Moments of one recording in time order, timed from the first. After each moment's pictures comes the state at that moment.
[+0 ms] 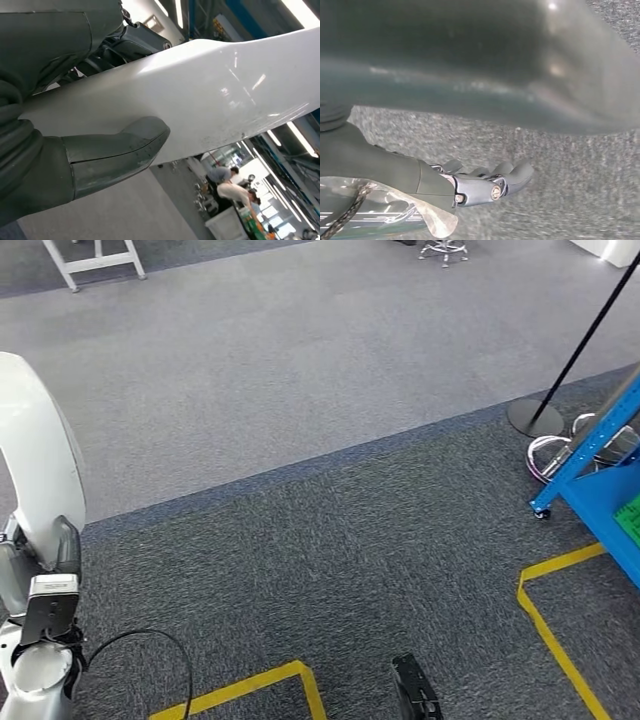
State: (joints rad) left arm 0.01 0.04 0.12 -1.65 -0.24 0.46 -0.56; right arm -0.14 0.08 0.33 -0.28 0.00 -0.13 -0.28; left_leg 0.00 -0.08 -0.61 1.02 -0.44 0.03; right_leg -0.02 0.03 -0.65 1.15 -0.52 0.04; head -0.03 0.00
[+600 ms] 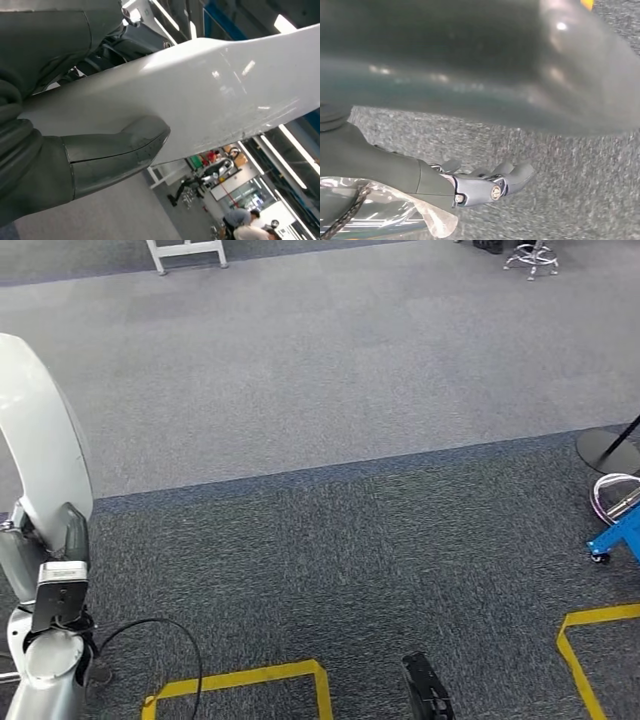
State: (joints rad) left arm -0.06 0.02 0.07 -1.63 -0.26 0.49 -0.55; right arm -0.14 0.04 0.32 -0.28 0.01 -0.10 -0.29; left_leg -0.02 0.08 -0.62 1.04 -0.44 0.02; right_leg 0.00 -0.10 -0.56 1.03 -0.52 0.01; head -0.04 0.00
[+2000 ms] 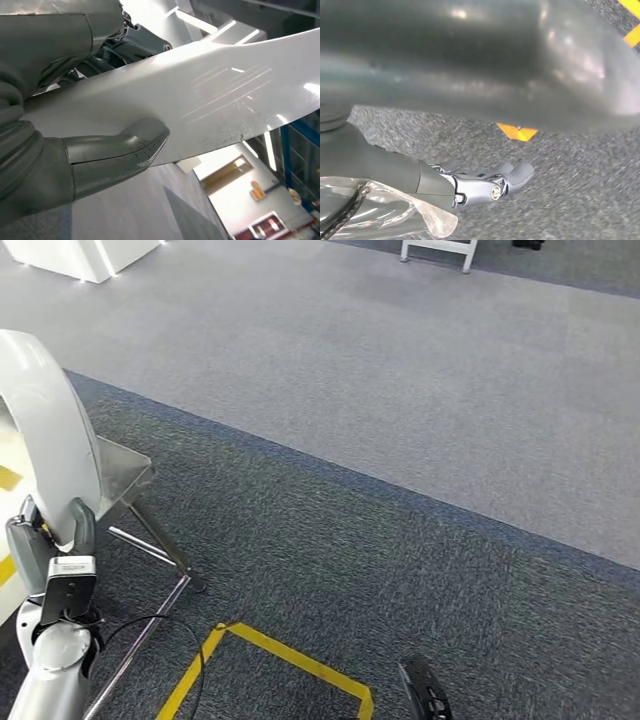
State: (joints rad) left arm -0.07 0.03 0.05 -1.59 -0.25 0.51 -0.55; right arm -0.14 0.03 0.31 -0.28 0.03 -0.09 -0.29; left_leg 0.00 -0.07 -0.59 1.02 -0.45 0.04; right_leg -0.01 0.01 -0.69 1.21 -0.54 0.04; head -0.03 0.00
